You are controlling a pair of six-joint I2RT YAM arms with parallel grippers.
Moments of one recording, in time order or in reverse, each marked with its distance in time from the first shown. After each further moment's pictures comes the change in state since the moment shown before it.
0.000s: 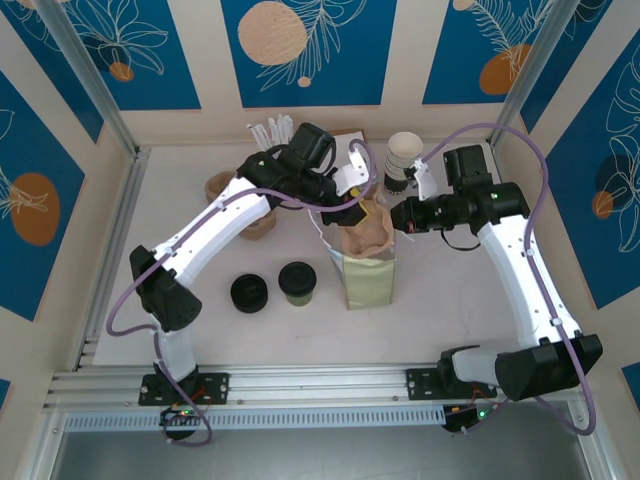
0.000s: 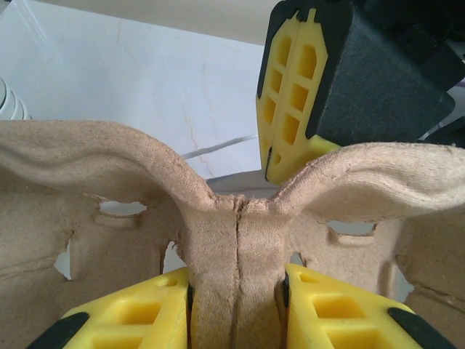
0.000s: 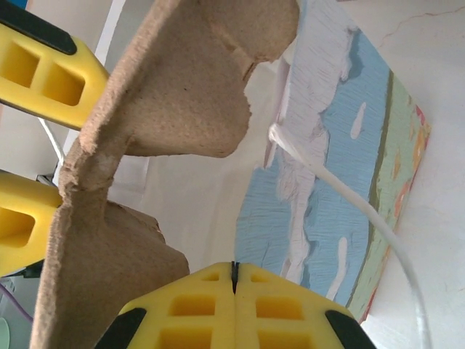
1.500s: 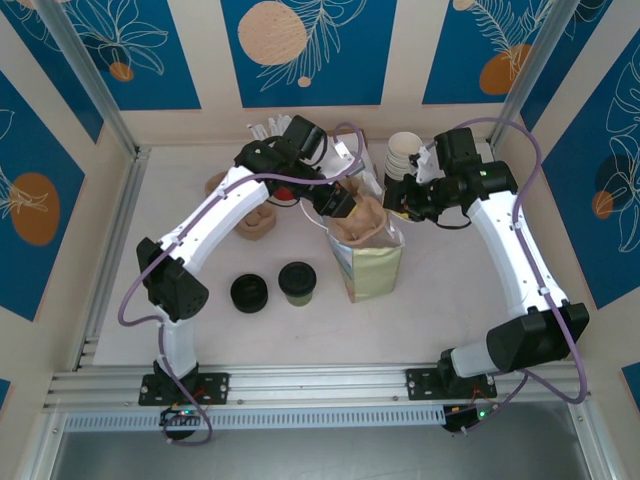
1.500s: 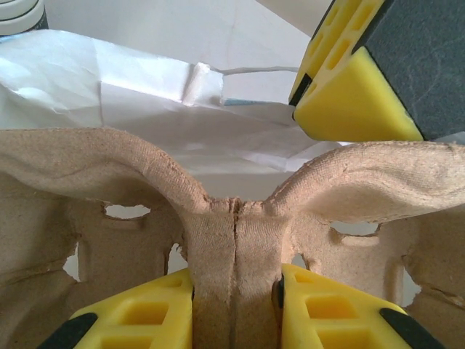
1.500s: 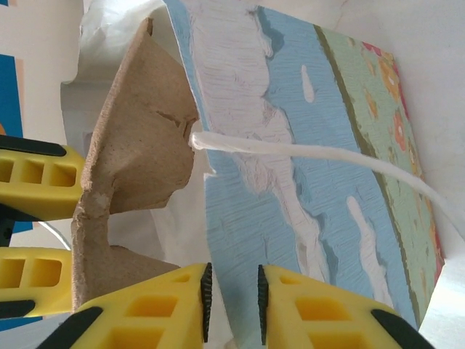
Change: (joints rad) left arm 0.071 0.075 0.084 -0.132 0.023 -0.227; right arm 0.015 0.143 0.131 -0.031 0.054 0.369
